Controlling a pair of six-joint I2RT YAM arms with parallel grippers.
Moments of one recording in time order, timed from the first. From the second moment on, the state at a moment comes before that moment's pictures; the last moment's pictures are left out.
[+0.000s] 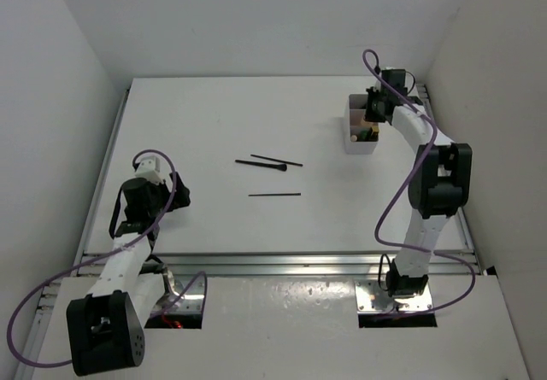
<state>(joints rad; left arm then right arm) 0.18 0.85 0.29 0.05 0.16 -0.17 0.00 1.97 1.55 -0.36 -0.01 0.09</state>
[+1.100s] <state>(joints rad) 0.18 0.89 0.32 0.05 0.20 -0.15 0.02 2.00 1.56 -0.38 -0.05 -0.03</state>
